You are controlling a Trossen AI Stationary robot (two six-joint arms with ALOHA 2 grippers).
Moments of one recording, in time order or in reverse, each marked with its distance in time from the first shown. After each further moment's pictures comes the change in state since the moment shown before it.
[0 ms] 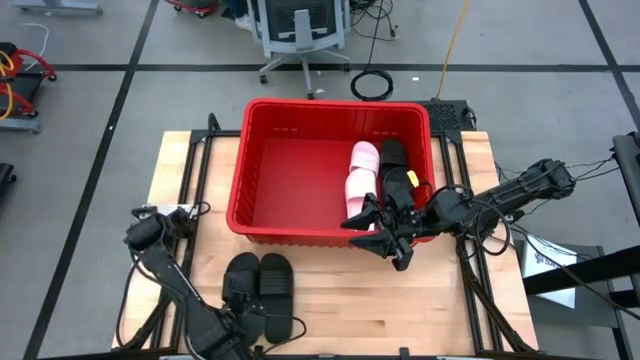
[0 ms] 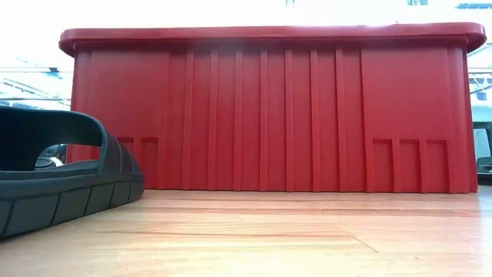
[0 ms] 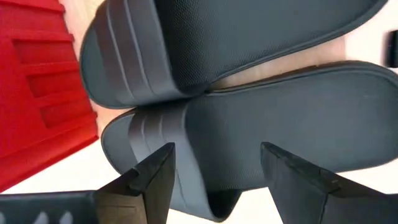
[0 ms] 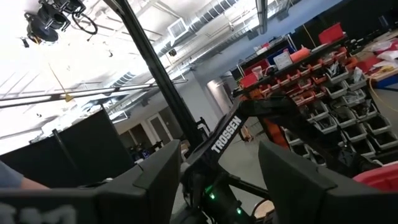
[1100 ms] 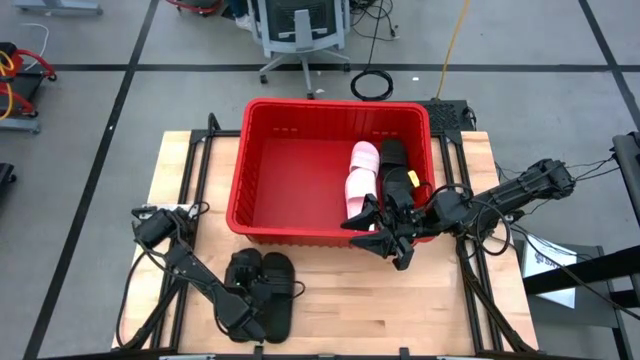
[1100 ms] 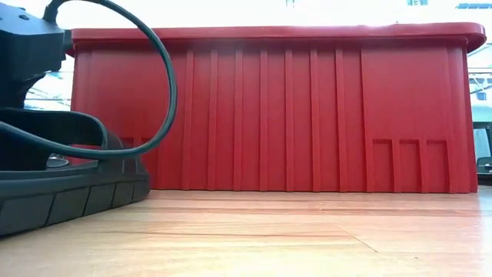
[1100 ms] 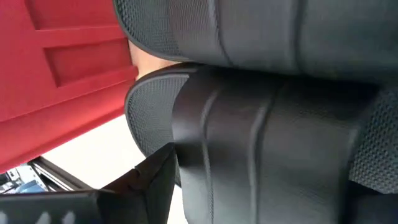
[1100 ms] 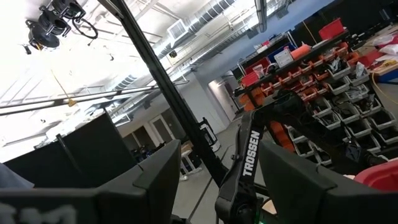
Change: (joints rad) left arm 0.124 0.013 -0.316 0.059 -0.052 -0.083; right arm 0.000 0.000 0.000 0.001 0.003 0.034
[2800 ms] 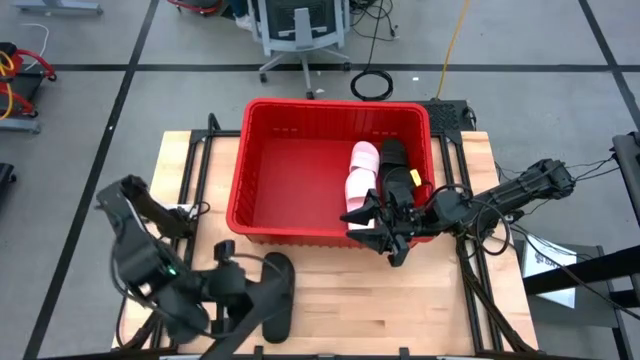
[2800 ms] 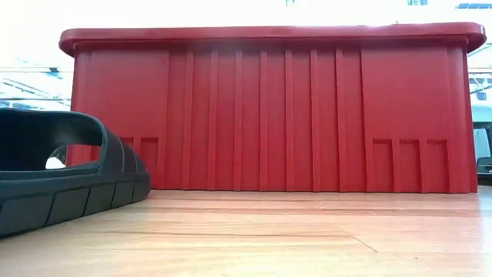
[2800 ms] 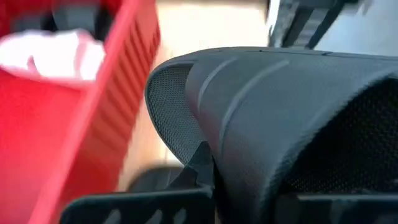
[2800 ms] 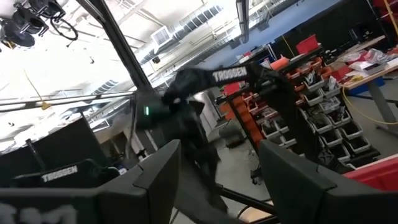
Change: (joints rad) left arm -0.073 -0.399 0.545 0.103 -0.284 0.031; right arm 0.000 0.000 0.000 -0.006 0.080 -0.053
